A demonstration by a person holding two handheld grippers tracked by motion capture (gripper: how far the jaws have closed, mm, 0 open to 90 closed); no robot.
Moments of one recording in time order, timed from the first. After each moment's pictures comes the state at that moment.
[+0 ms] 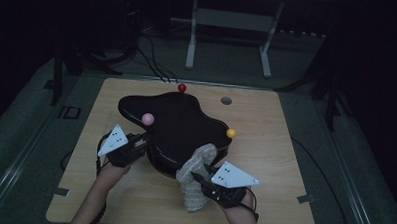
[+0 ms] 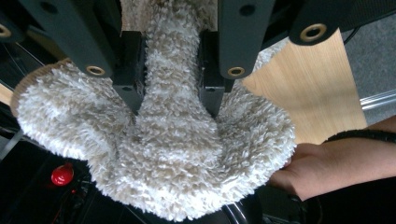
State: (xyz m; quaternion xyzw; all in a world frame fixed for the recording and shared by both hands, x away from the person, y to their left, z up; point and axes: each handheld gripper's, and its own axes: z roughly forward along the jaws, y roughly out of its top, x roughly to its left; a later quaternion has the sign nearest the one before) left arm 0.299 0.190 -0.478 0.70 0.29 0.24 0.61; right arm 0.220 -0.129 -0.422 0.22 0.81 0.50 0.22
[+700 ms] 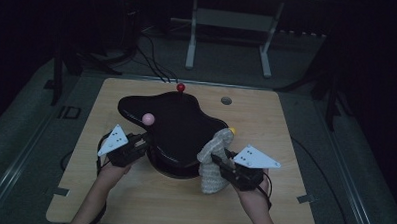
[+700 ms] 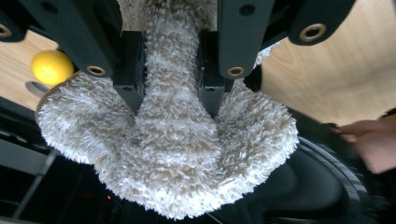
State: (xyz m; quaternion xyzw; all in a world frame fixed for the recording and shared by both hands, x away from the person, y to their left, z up) left arm 0.301 0.190 -0.479 0.70 0.28 0.23 0.62; right arm 0.252 -0.165 -0.410 0.29 0.78 0.50 0.24
